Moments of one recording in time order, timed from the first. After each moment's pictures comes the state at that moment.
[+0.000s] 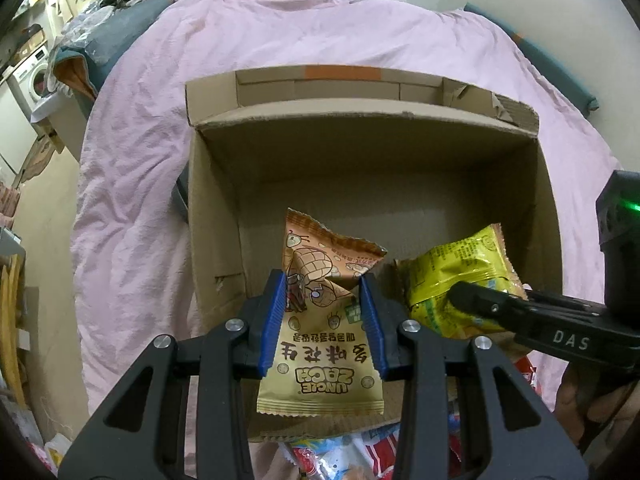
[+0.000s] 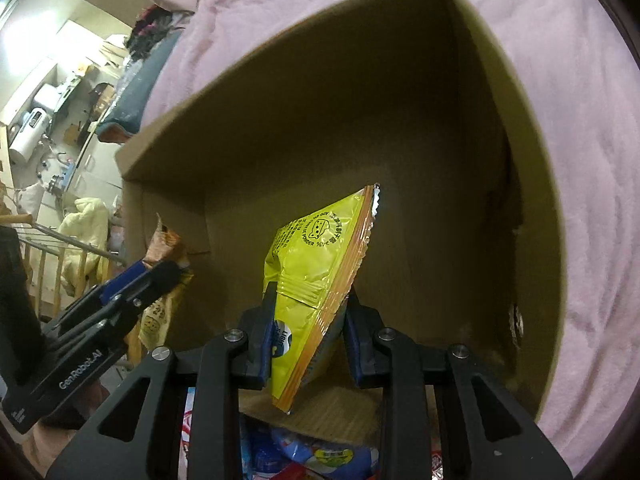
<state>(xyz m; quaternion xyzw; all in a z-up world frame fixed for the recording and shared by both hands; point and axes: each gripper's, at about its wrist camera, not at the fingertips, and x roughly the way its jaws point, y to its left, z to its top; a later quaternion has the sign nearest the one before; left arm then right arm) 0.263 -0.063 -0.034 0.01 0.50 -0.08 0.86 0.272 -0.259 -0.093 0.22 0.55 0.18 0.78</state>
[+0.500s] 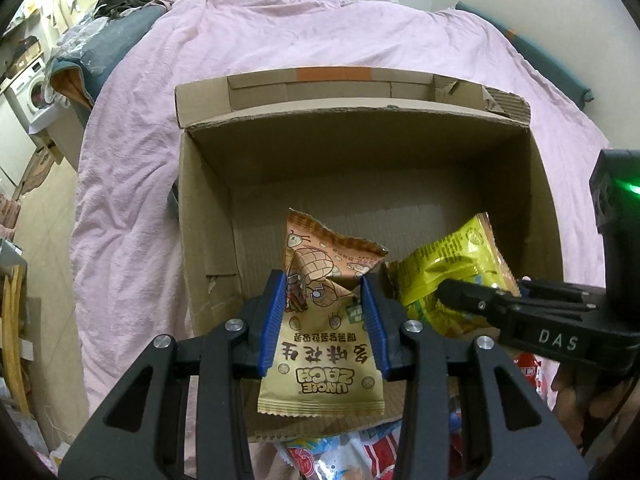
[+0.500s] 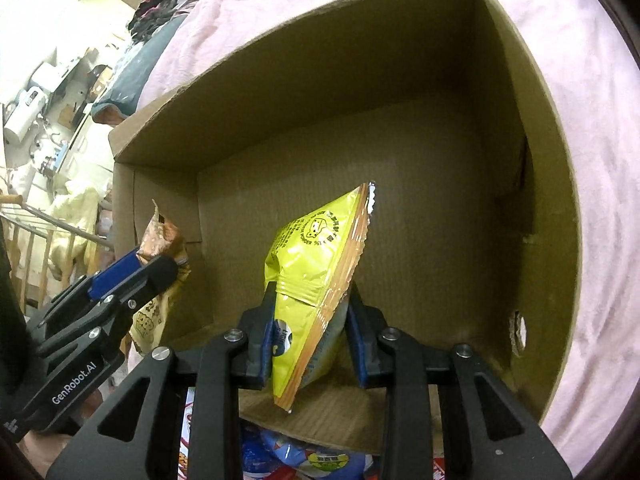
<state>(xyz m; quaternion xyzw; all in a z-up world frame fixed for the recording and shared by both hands) 0.257 -0.068 -0.035 0.02 0.49 -0.08 0.87 0.270 -0.249 -0.088 0.18 0.55 0.18 0.80</state>
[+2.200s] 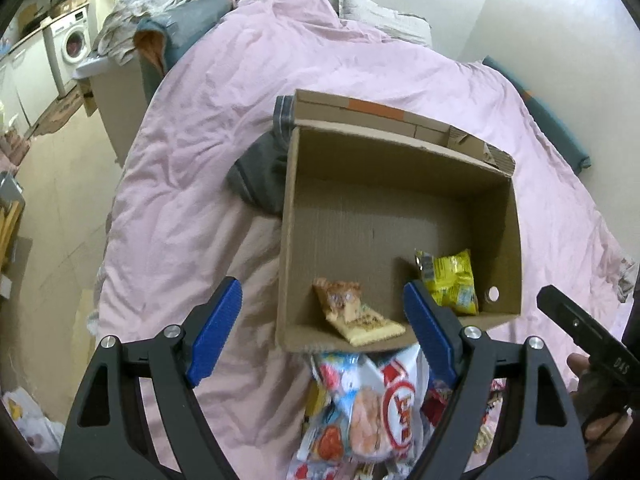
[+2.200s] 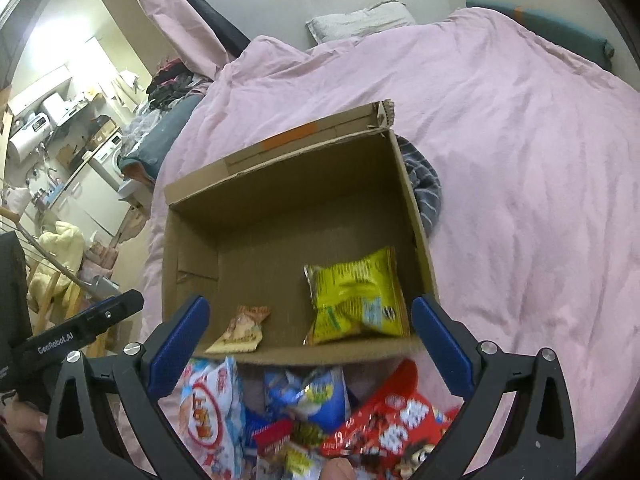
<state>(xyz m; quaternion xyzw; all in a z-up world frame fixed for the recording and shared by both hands) 0.191 -0.002 0.011 -0.08 0.47 -0.05 0.88 0.170 -0.277 -0.006 0.17 0.42 0.12 0.89</state>
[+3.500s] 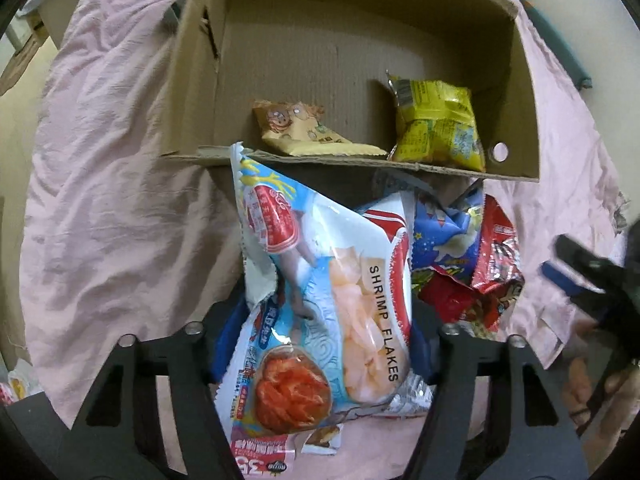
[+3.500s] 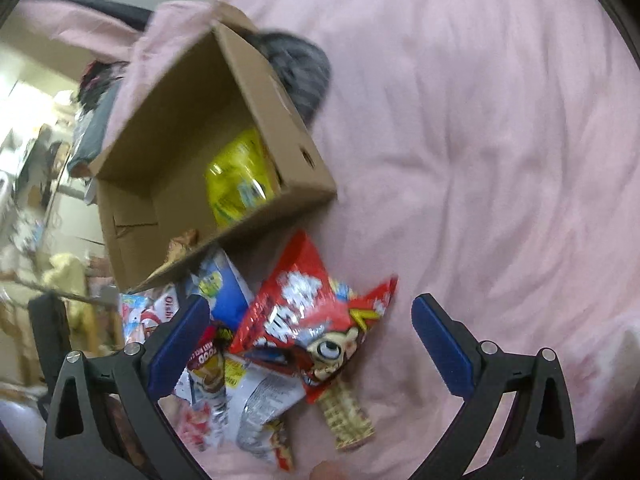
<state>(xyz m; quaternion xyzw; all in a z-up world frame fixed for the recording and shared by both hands) 0.157 -0.058 -0.083 -0.08 0.63 -0.10 0.77 0.139 -0.357 -0.105 0.32 0.57 0.06 0.75</state>
